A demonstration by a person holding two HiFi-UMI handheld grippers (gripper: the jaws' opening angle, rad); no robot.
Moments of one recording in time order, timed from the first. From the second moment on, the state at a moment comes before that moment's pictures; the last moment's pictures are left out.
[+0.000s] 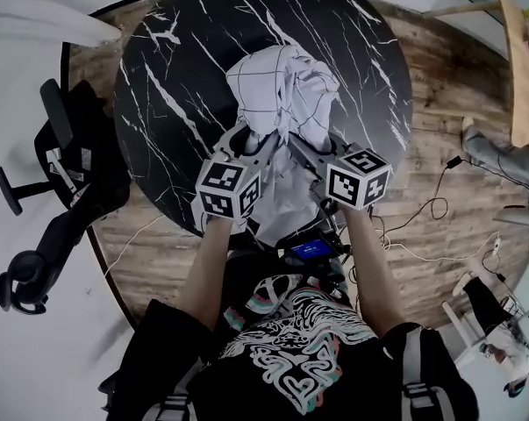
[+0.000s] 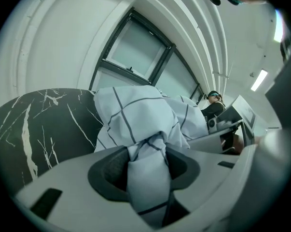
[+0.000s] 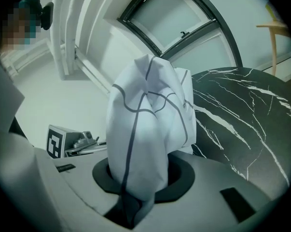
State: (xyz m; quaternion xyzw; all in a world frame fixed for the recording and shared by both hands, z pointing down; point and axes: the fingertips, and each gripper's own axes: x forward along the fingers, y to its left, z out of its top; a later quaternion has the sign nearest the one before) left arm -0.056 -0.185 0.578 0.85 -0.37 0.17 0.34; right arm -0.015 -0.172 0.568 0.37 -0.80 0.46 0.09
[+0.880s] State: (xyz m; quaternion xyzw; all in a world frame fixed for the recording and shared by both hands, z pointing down) left arm -0.063 -0.175 0.515 0.86 -0.41 0.14 0.27; right arm -0.023 -0.164 0.508 0.36 -0.84 0.40 0.07
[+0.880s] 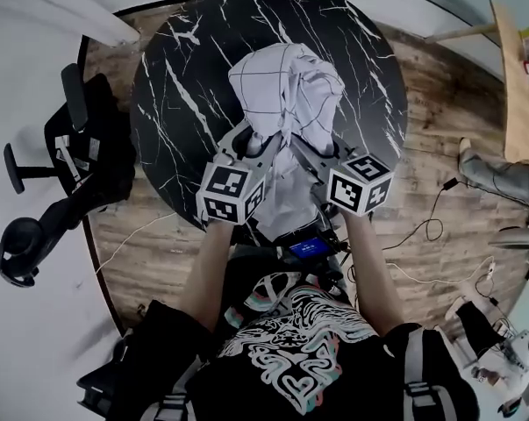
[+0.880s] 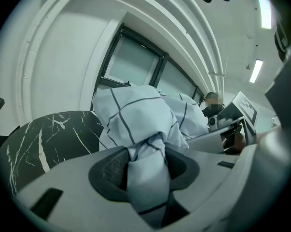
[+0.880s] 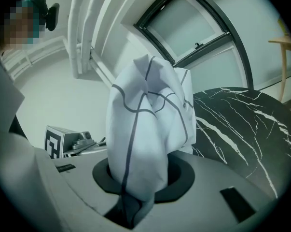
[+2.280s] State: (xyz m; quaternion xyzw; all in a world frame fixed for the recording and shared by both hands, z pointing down) left arm -0.067 -0.167 0.400 0.87 -0.45 0.14 0.14; right arm -0.027 -0.156 0.398 0.37 -0.88 0.31 -0.01
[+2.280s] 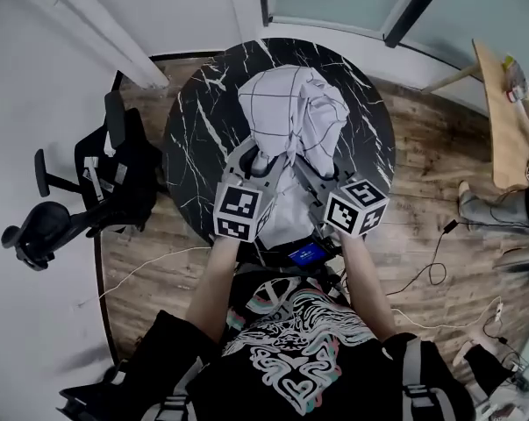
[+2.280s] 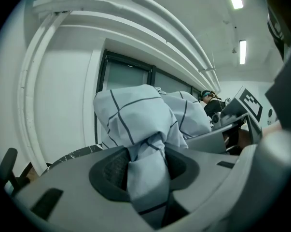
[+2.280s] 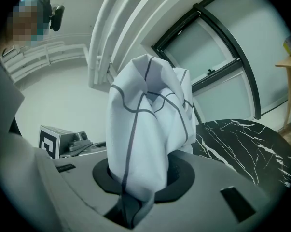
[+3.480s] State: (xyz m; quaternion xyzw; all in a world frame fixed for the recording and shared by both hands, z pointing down) left arm -0.077 -0.102 0.300 0.87 -0.49 0.09 -0.01; right arm -0.035 -0.092 0.307 0.35 -0.91 0.19 -0.08
